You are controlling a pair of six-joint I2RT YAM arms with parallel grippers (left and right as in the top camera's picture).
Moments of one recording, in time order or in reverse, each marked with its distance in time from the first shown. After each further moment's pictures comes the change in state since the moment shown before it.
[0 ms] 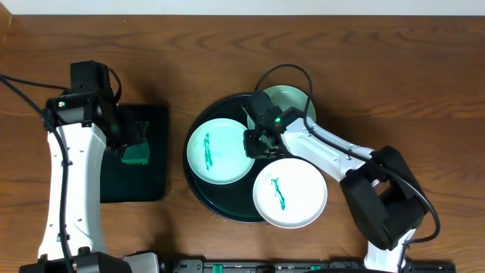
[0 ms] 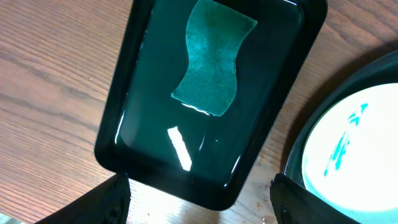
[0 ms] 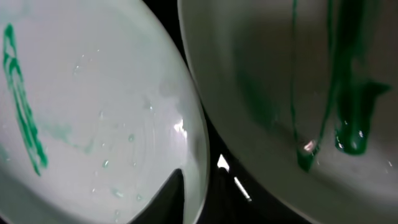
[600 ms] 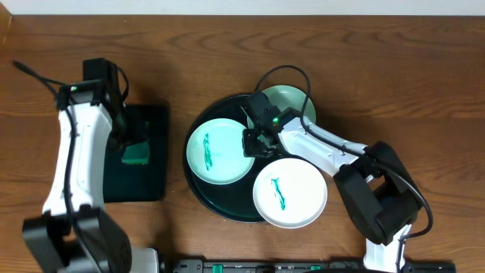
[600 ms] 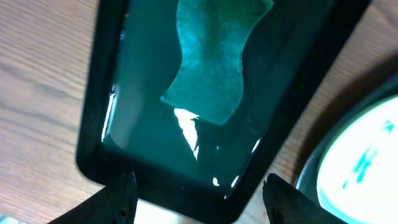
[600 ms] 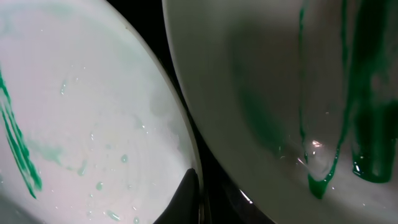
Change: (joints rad) left arm 0.000 0.167 0.000 0.028 0.000 0.001; right arm -0.005 0.037 0.004 0.036 -0.010 0.029
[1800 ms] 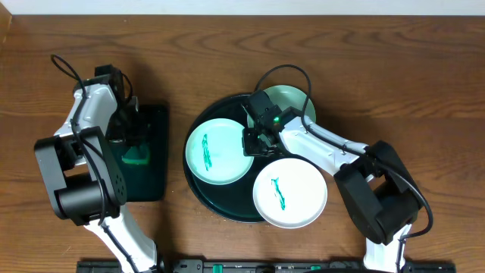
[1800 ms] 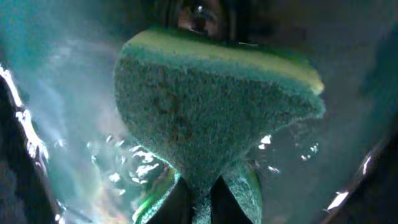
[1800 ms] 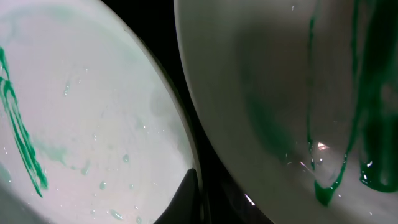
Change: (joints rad) left arm 0.072 0.381 0.035 0.188 0.069 0.255; right arm -0.004 0.000 0.000 0.014 -0.021 -0.013
